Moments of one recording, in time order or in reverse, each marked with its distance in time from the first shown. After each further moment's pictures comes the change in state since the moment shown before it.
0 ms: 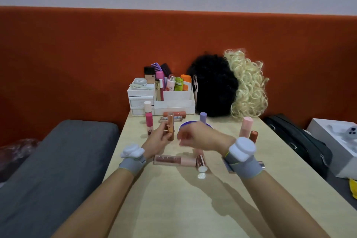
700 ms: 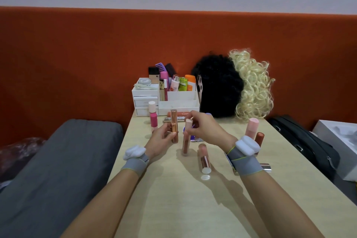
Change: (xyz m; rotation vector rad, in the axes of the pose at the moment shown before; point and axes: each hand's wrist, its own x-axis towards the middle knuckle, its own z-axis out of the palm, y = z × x) left_hand 0.003 -0.012 0.002 -0.307 0.059 -0.066; right_hand 0.014 0.004 0.000 0.357 0.282 0.130
